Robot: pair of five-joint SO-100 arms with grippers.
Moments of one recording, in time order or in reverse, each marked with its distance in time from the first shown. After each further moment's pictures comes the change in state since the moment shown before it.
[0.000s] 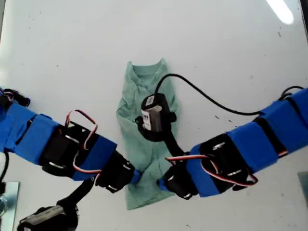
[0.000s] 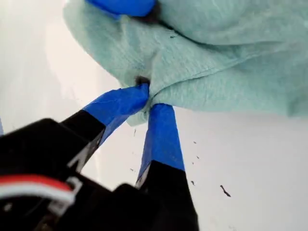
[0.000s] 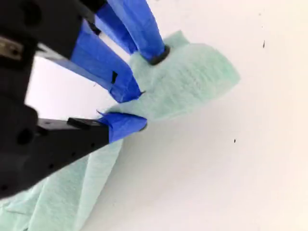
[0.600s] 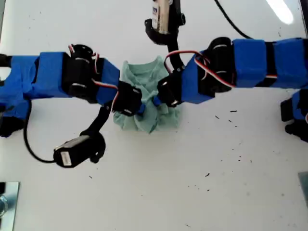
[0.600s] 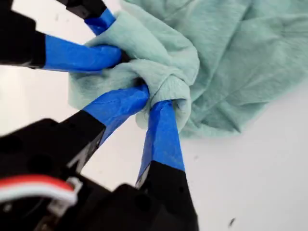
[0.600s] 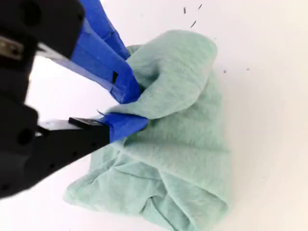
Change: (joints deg) arm 0 -24.3 5.4 6.6 6.0 10.6; arm 1 28.4 9.9 8.4 3.0 -14.9
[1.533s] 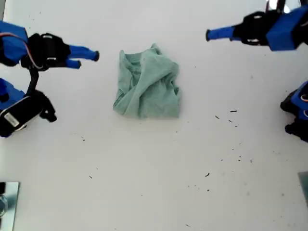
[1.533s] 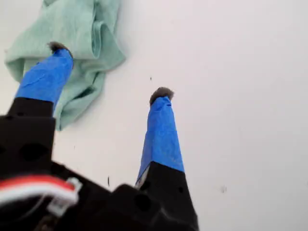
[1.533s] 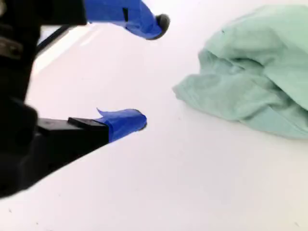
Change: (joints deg) arm 0 -23.2 77.4 82.2 -18.6 -3.8; arm 1 36.0 65.0 66.5 -11.5 -9.8
